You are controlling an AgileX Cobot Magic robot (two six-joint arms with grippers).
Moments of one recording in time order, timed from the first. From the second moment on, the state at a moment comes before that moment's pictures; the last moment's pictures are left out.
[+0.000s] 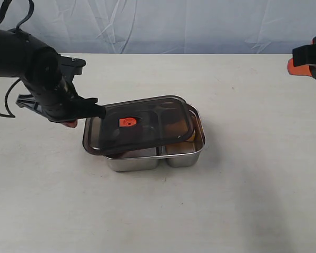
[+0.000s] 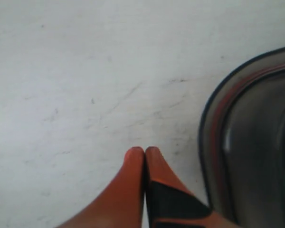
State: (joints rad) left arm -0.41 1.86 -1.12 0.22 0.62 -0.46; right arm 0.21 1.08 -0.90 0.38 0.72 -0.34
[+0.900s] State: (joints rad) left arm -0.41 1.86 -1.12 0.05 0.51 -0.33; right arm 0.21 1.08 -0.90 0.38 0.72 -0.34
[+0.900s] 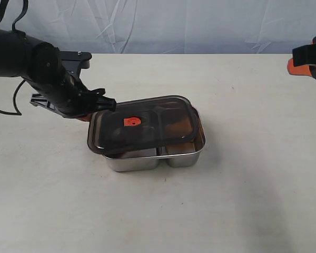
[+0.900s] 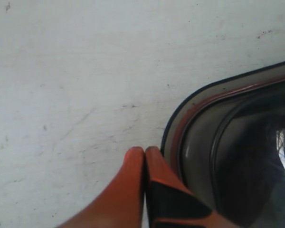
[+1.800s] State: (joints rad) left arm -0.41 1.83 -1.13 -0.12 0.49 -0.12; right arm 0.21 1.08 -0.90 0.38 0.72 -0.34
